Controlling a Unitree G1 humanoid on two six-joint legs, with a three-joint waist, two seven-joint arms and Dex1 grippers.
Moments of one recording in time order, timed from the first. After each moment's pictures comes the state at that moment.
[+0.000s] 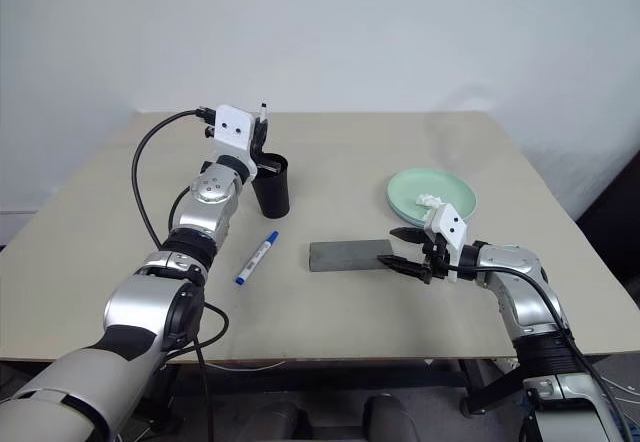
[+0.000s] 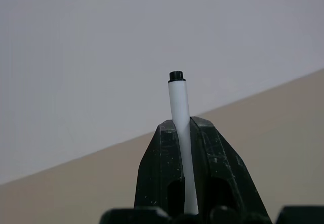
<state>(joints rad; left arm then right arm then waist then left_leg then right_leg) -1.05 0.22 0.04 1.15 0.02 -0.36 -0.16 -0.34 -0.58 0.05 0.18 0.31 0.17 1.09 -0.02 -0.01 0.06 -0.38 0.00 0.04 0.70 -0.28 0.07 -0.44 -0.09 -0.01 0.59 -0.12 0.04</state>
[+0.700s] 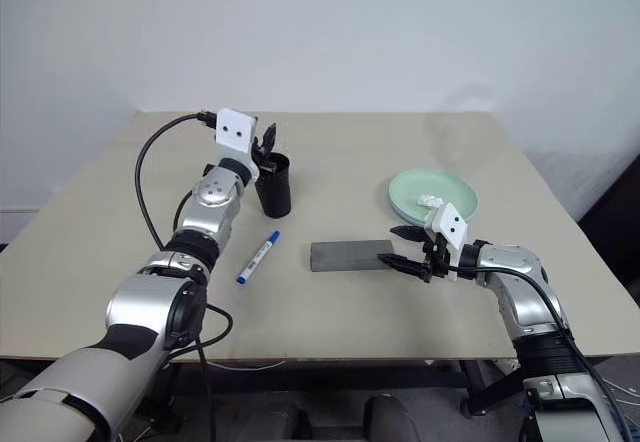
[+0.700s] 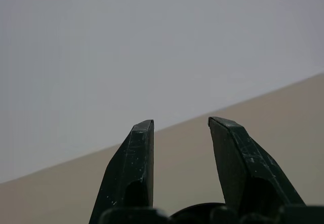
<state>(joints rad) -1.07 0.21 0.07 1.17 0.01 -0.37 -0.18 -0.35 -0.58 0.05 0.18 0.31 0.15 1.08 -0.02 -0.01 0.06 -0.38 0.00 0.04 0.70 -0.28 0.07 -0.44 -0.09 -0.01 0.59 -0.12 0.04</state>
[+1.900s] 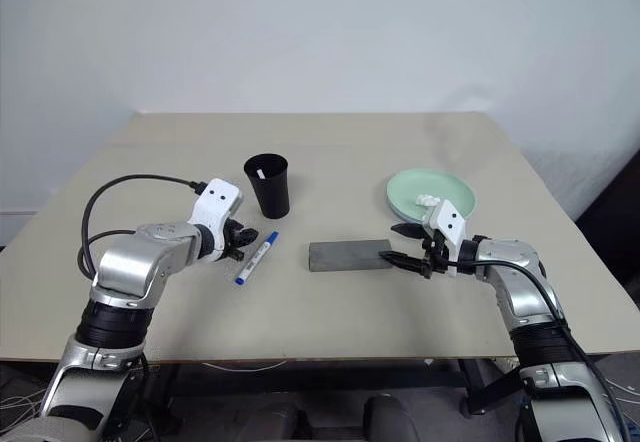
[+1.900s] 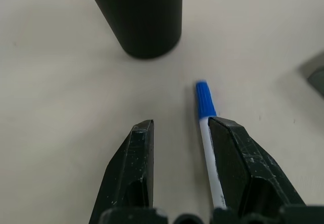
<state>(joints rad) -0.51 0.47 -0.11 -0.14 -0.16 1.20 -0.40 -0.40 -0.58 0.06 0.27 0.27 0.12 1.11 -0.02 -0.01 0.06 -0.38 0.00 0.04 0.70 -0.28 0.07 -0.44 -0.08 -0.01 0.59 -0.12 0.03</state>
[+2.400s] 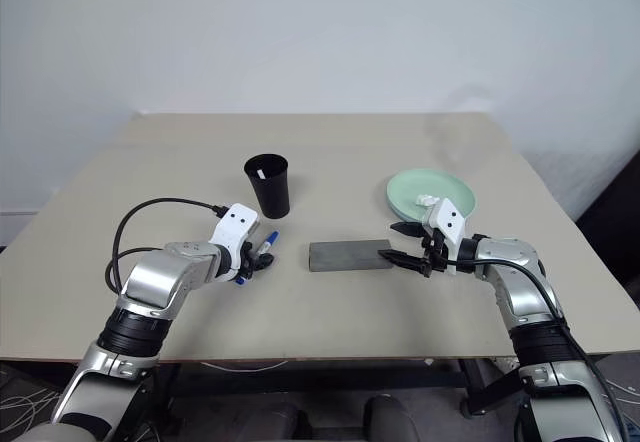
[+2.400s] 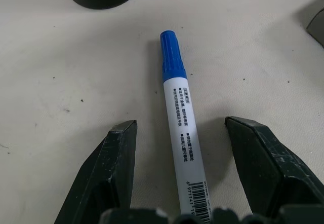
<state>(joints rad) -0.49 0.43 -0.19 -0.05 -0.15 1.15 -0.38 -0.40 -0.58 0.06 0.27 0.27 0.11 1.10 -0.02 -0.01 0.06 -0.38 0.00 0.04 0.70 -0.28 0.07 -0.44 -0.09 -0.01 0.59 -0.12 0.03</state>
